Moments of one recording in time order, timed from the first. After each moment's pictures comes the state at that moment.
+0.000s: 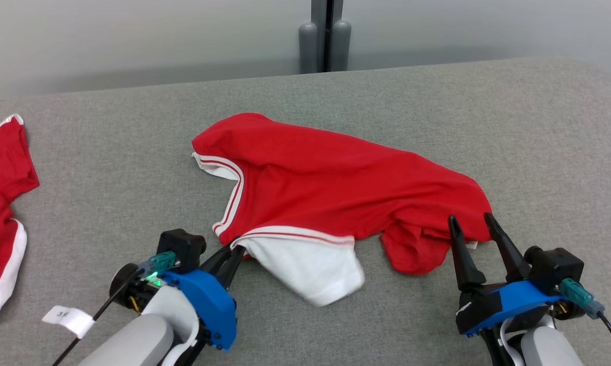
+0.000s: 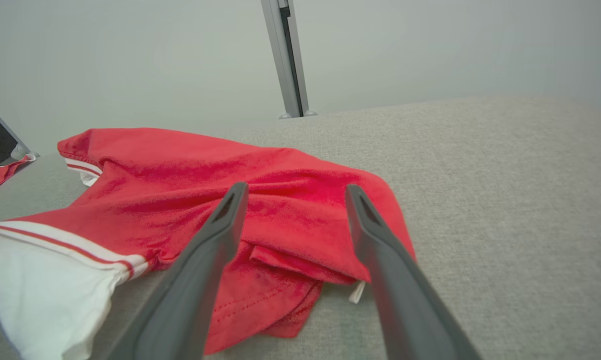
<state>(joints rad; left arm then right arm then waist) -0.45 0.45 -0.89 0.31 -0.81 0.05 0.03 -0.19 -0.05 0.04 0.31 0.22 0.13 -0.19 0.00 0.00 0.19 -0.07</state>
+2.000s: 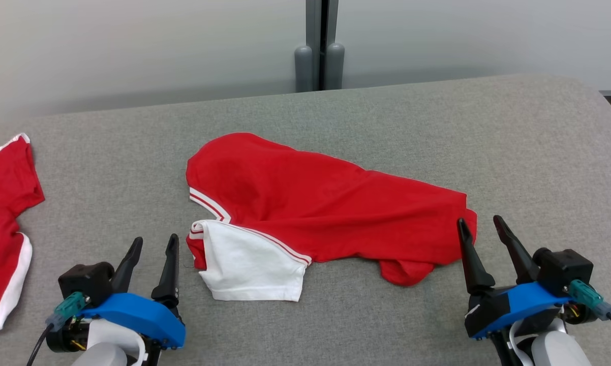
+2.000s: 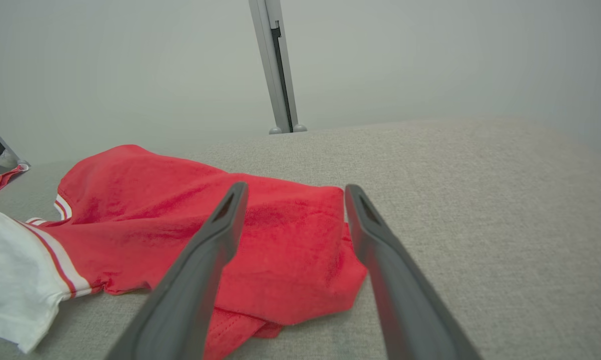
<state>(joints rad) -0.25 0.49 -0.65 0.28 -0.92 0.18 -0.24 -0.15 -0.05 0.01 0.26 0.20 0.13 -0.14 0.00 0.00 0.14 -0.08</state>
